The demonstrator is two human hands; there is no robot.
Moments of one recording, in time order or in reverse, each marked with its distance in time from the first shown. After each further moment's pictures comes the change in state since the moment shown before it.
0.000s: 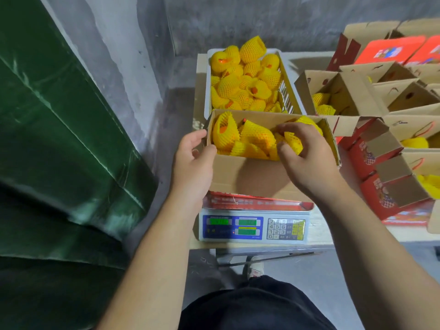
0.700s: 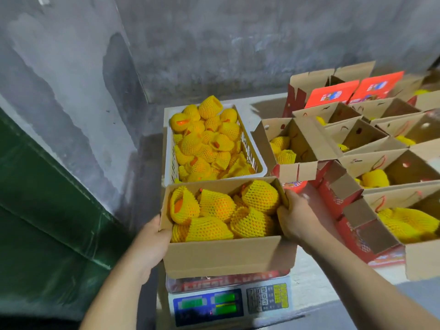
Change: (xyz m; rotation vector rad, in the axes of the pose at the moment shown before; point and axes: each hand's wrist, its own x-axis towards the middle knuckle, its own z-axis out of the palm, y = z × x) left_hand 0.085 -0.024 0.019 0.361 -0.325 -0.351; right_hand 0.060 0.104 -0.027 -0.033 -0.144 0.504
